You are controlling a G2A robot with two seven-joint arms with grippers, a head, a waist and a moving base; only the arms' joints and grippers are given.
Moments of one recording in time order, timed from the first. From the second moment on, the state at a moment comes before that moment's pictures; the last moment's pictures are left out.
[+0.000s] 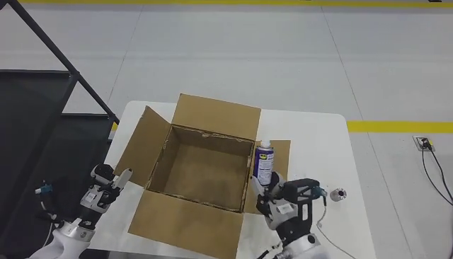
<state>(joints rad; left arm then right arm) 1.62 -1.16 -1.84 -1.88 0.52 -0.43 -0.18 -1.77 -1.67 1.28 -2.33 -1.35 -0.01 0.40</state>
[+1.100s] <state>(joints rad) 1.62 -1.16 -1.84 -1.88 0.52 -0.43 -0.18 -1.56 -1.60 1.65 -1.96 -1.37 0.25 0.94</state>
